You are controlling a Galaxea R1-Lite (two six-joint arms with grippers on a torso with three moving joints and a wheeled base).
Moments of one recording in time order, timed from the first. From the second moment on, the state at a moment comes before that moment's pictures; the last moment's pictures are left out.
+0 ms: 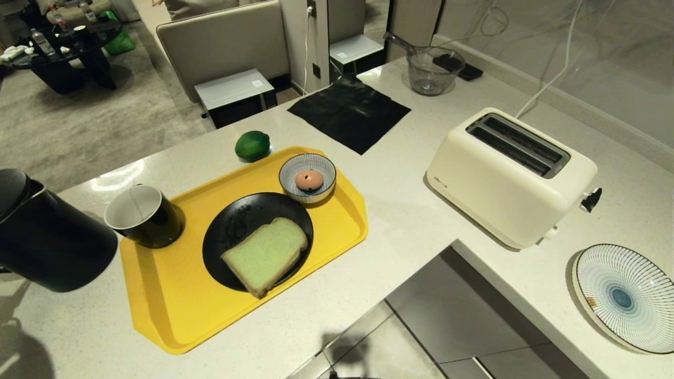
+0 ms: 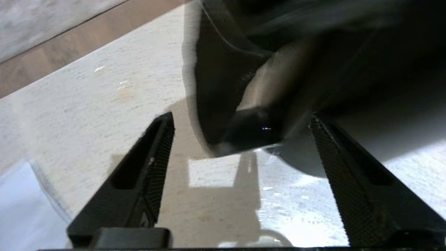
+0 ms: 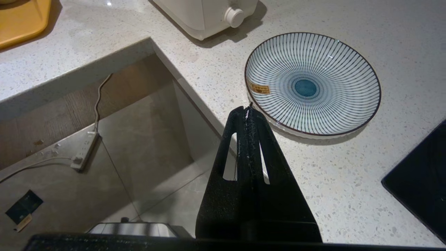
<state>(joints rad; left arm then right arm) 1.06 1.84 -0.72 -0.88 -1.02 0.26 0.00 0.00 0.00 -0.07 -0.03 0.05</state>
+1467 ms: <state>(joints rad) 1.02 1.15 -0.47 -0.87 -1.06 0.25 0.00 0.00 0.00 -0.07 -0.03 0.05</state>
